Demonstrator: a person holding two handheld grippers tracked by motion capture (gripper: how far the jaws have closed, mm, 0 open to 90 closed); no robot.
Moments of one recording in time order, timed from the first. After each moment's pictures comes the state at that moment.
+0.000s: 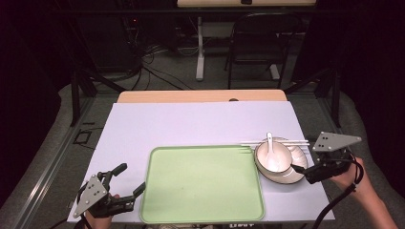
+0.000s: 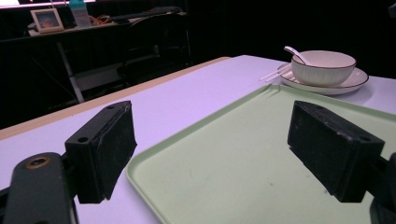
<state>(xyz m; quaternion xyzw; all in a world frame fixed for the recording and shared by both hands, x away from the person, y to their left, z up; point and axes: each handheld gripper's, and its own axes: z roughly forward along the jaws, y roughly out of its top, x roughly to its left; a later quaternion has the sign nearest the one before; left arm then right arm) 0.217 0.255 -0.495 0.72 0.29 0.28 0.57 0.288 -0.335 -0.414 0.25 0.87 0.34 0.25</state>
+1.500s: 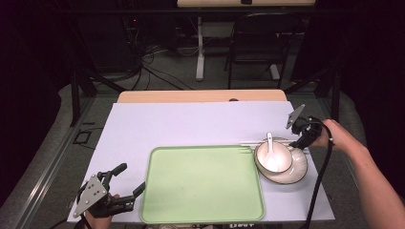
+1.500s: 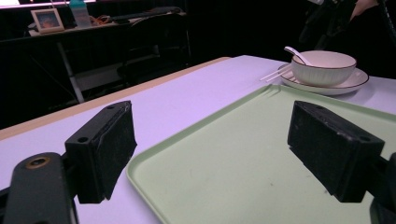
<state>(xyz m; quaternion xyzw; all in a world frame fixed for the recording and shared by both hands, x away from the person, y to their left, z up) 0.217 0.256 -0.494 0.72 0.29 0.28 0.57 0.425 -0.334 -0.460 0.19 0.97 0.09 0.15</state>
